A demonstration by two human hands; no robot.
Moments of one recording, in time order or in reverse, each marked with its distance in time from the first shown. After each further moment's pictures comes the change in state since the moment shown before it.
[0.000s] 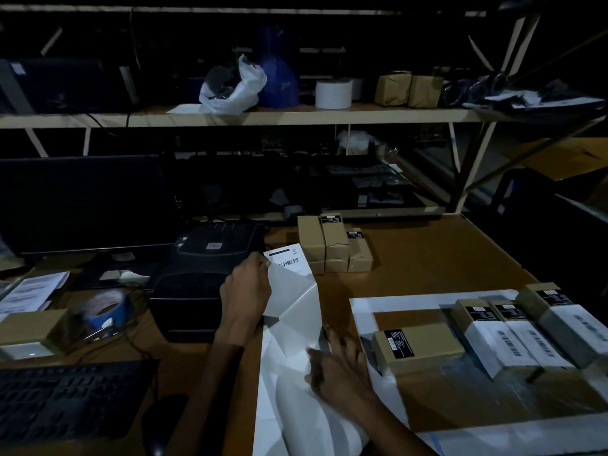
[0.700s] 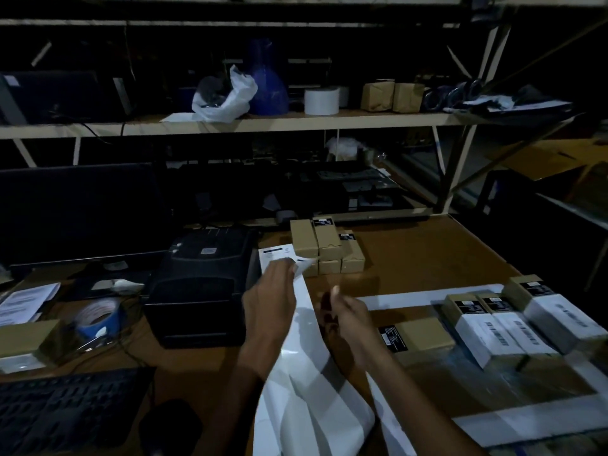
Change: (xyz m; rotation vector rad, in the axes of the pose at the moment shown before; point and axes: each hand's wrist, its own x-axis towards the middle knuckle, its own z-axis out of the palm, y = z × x) left_hand -0.045 0.030 0.014 -0.121 0.247 0.399; right_hand -0.002 -0.013 -0.111 1.347 0.132 0.302
